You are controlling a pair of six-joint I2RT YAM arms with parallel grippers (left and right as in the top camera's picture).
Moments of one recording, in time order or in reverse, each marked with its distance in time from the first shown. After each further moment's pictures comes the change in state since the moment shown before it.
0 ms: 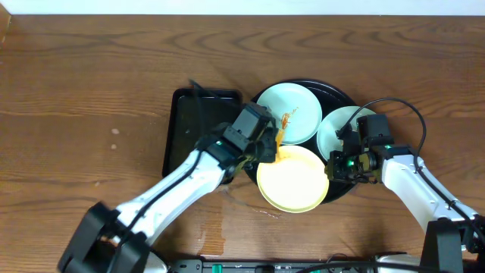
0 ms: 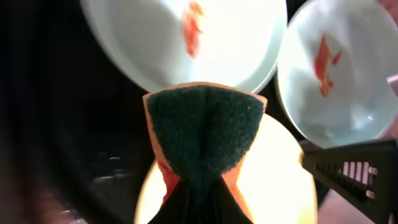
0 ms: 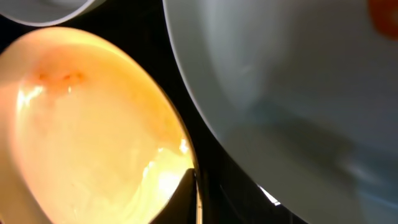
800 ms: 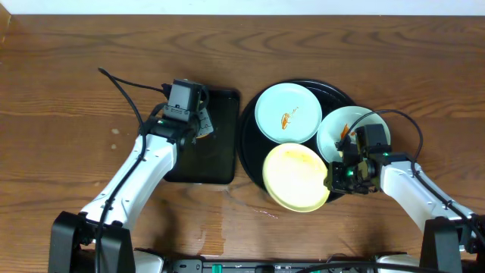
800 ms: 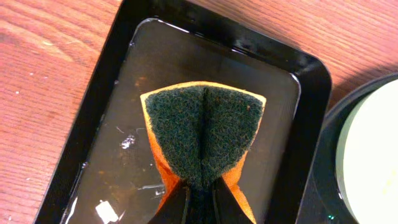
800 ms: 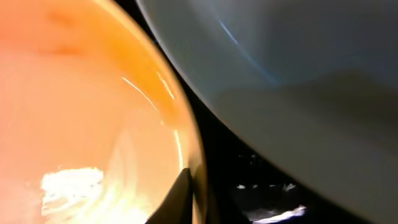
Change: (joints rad) left arm 0.396 -0.038 0.000 -0.103 -0.215 0.067; right arm -0.001 -0.001 -0.077 0.010 -0.013 0.002
